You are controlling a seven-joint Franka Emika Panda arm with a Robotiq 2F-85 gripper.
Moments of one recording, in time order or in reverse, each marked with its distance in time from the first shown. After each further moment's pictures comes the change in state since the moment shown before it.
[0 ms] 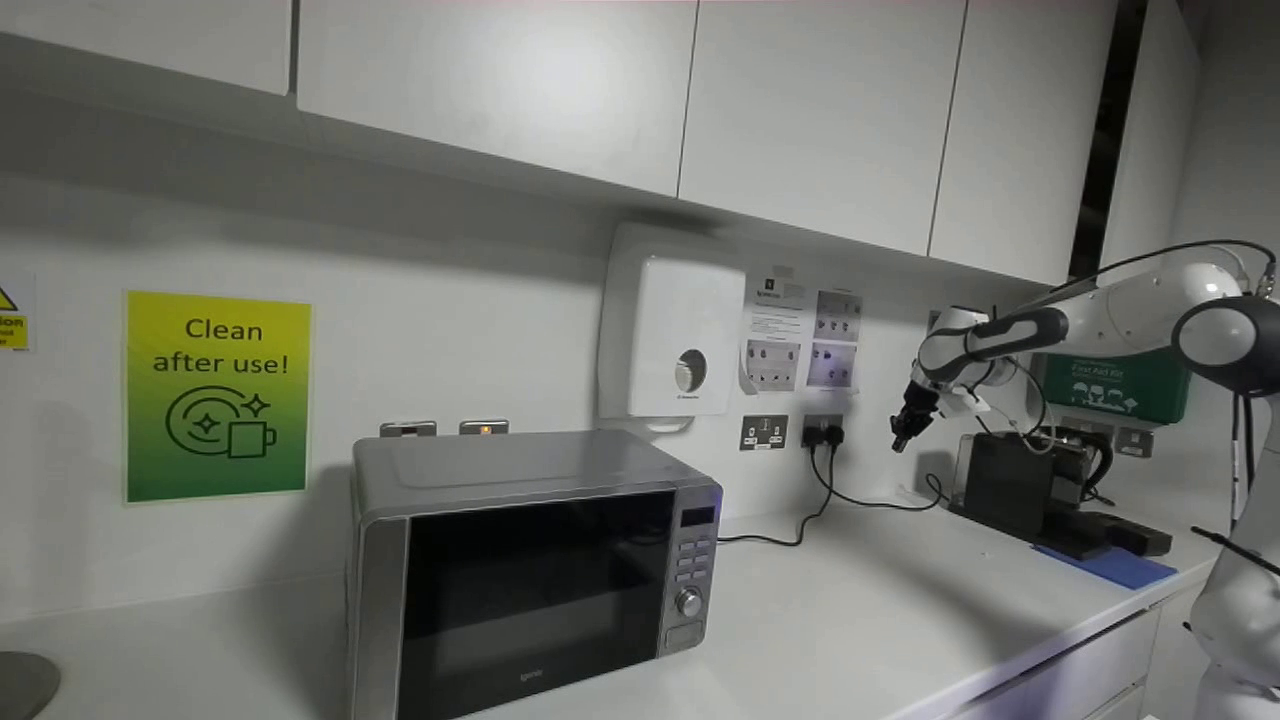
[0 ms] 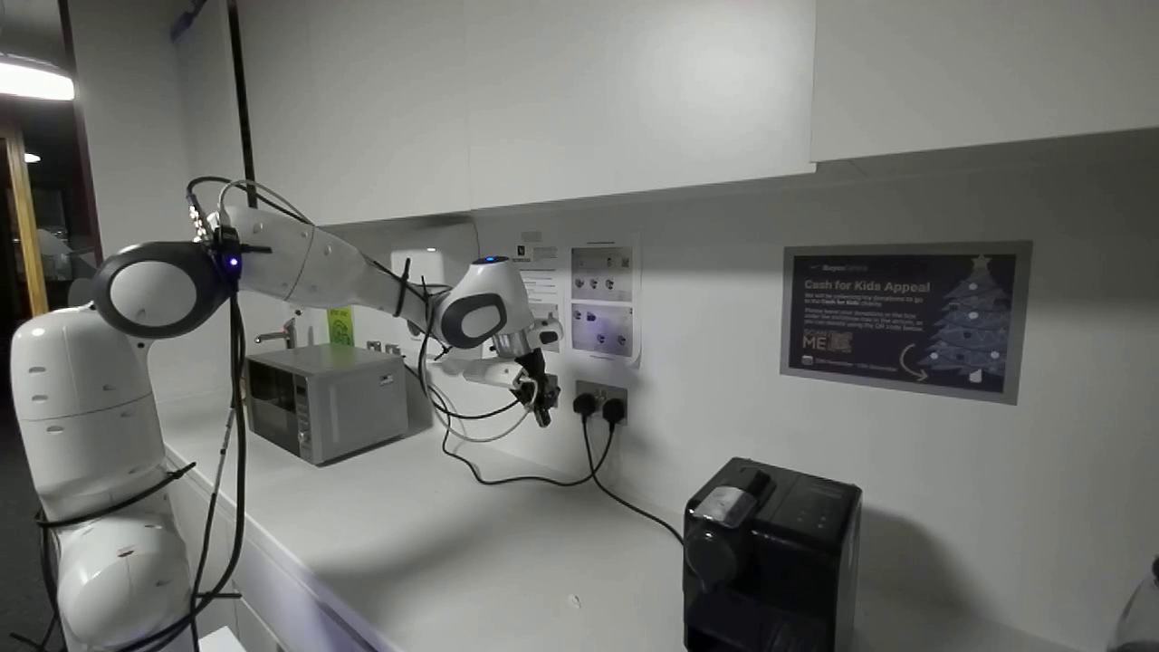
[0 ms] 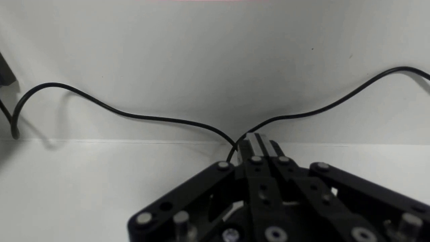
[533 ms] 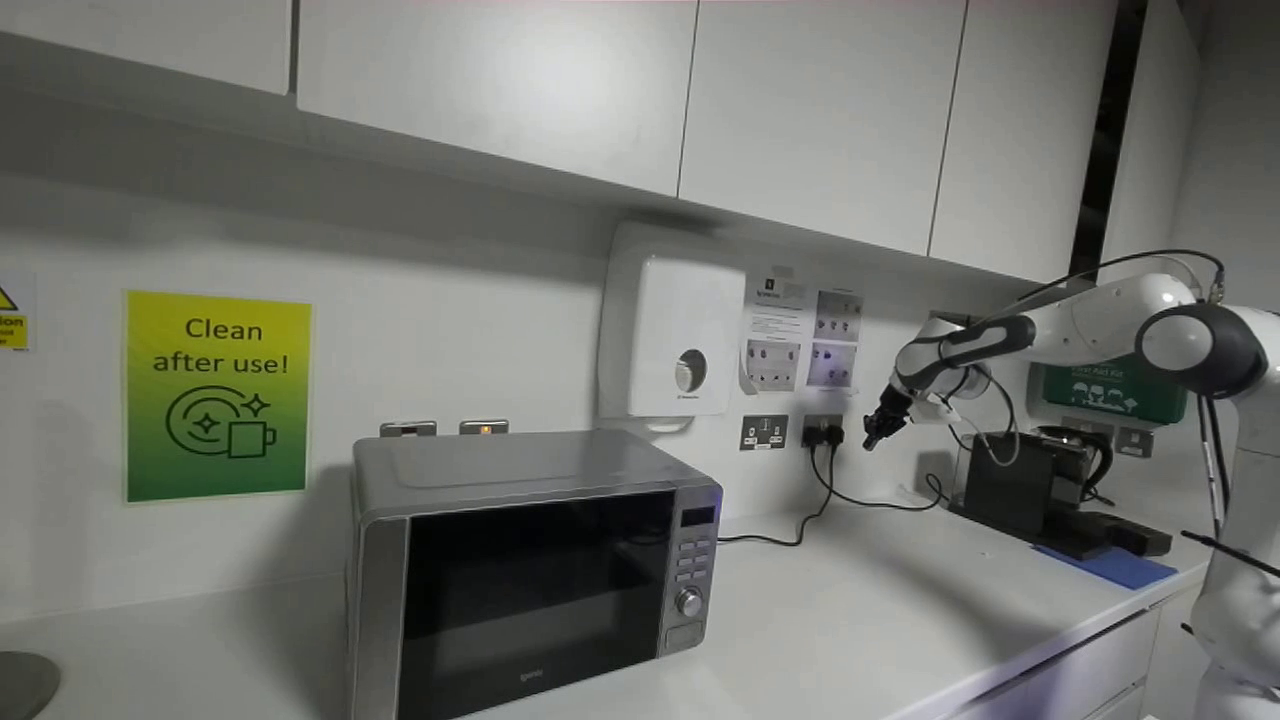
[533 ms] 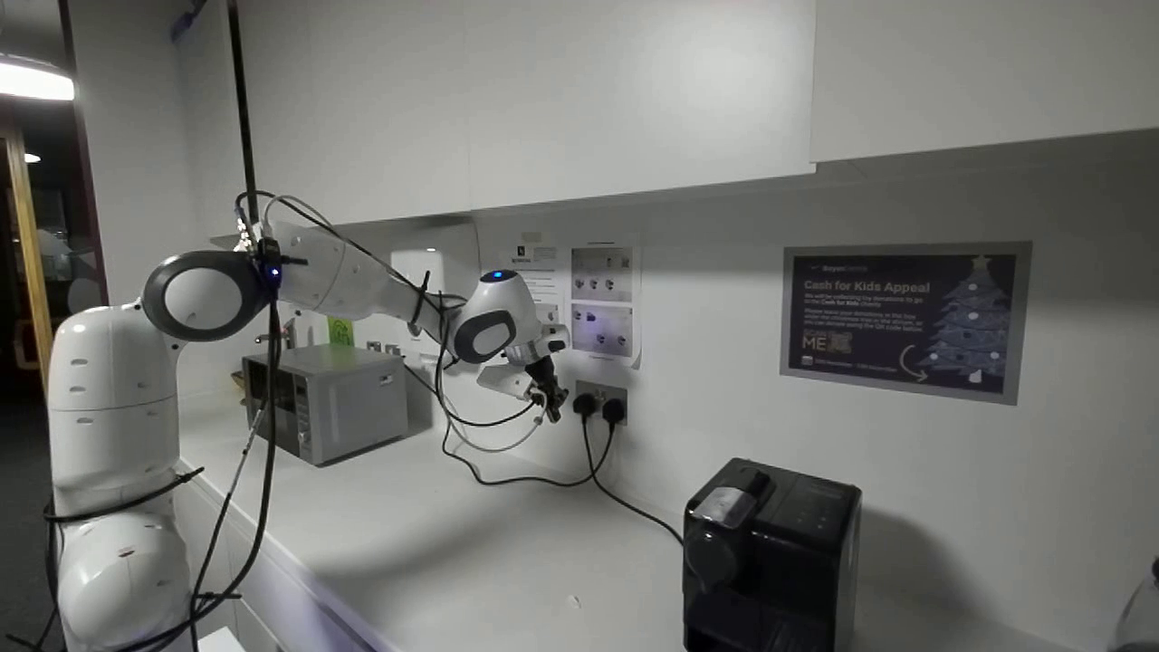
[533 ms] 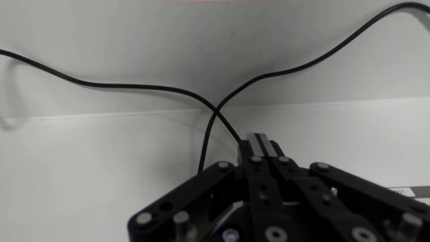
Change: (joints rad) arm 0.006 0.117 0.033 0.062 0.119 0.153 0.000
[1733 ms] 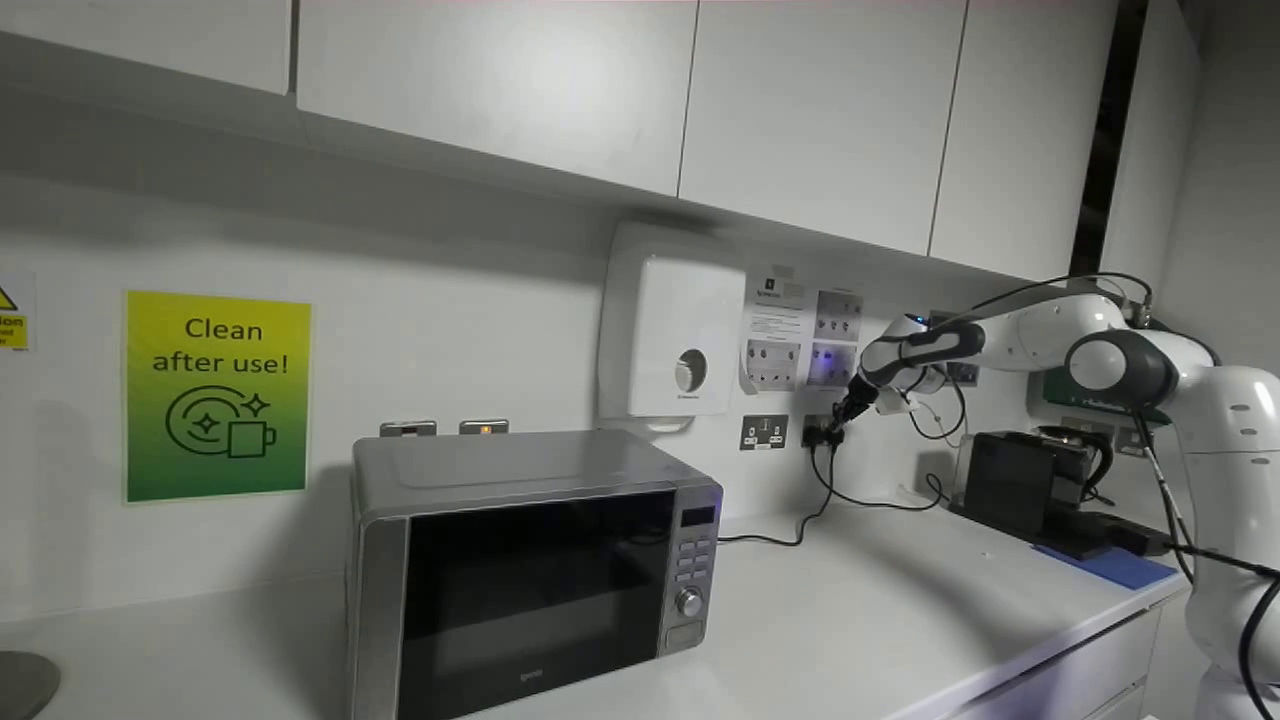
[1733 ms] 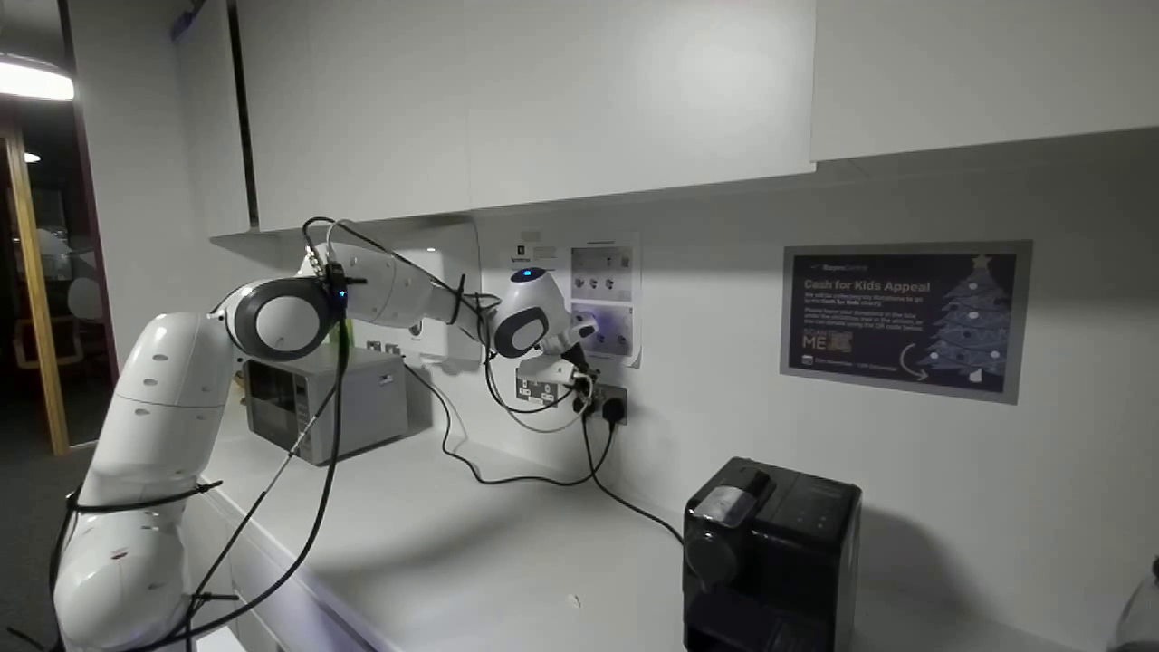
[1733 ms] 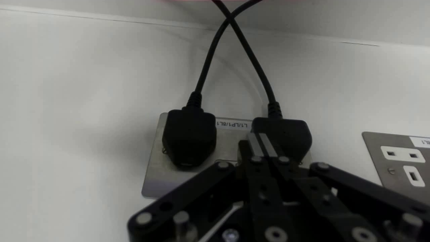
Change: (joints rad) arm -0.059 0.266 0.076 0.350 0.016 0.027 -0.131
